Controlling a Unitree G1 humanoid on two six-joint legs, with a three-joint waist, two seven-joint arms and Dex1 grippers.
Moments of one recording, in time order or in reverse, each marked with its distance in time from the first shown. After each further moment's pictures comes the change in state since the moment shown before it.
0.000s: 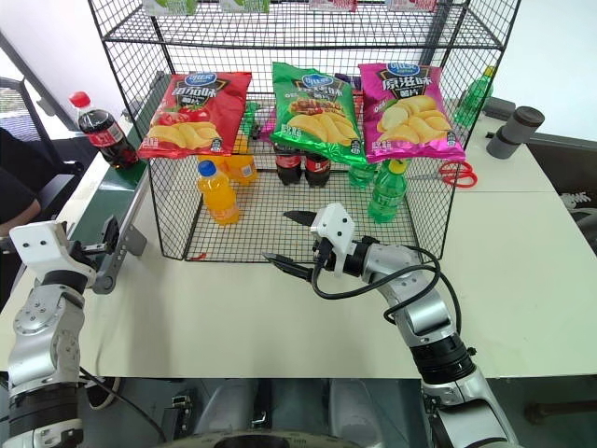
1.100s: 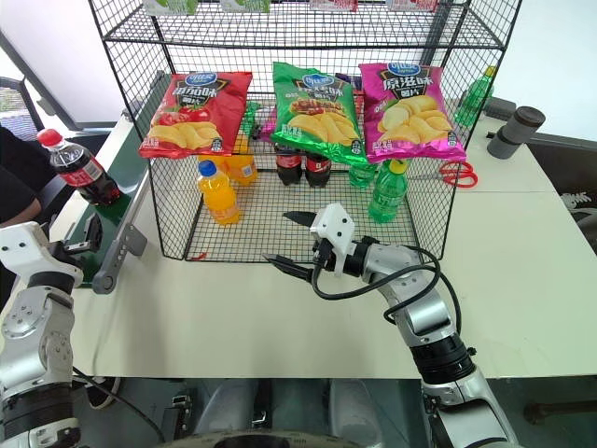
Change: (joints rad) left arm -0.007 -0.001 0.060 0.007 -0.050 -0.005 0.018; right arm 0.000 0.000 0.000 0.000 -0.001 0.000 0.005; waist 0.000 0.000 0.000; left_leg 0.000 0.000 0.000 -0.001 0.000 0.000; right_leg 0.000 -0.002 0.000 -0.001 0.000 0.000
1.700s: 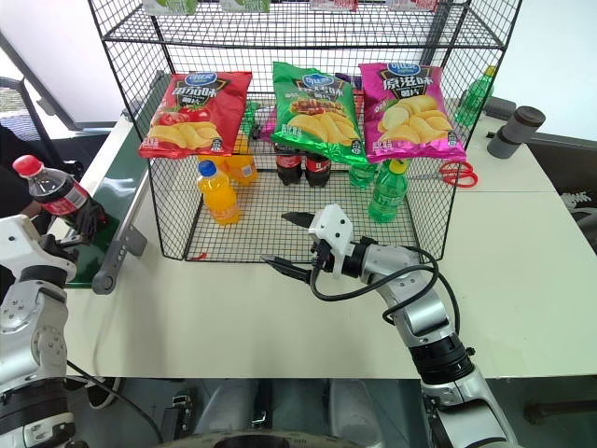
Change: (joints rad) left arm -0.021 0.027 0.013 -0.004 -0.025 0.004 0.002; right arm 0.000 0.002 0.010 0.000 0.000 0.000 -0.001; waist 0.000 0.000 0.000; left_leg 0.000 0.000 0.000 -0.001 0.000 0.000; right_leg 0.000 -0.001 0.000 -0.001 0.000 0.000
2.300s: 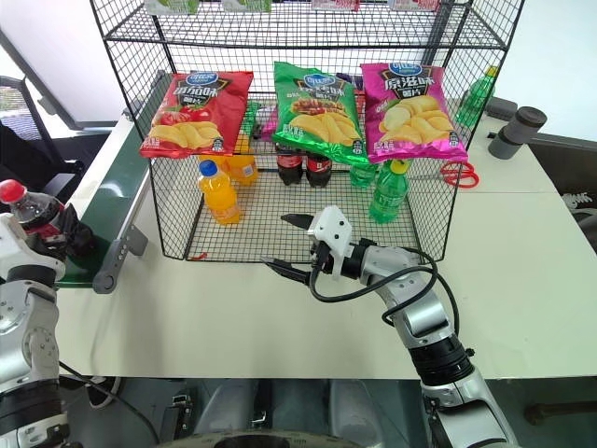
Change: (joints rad) left arm 0.019 0.014 0.026 -0.038 -0.002 0.002 0.008; right arm 0.005 0.000 0.006 0.000 0.000 0.000 0.000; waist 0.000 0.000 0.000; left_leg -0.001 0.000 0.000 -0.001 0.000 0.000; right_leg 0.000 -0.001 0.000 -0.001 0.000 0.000
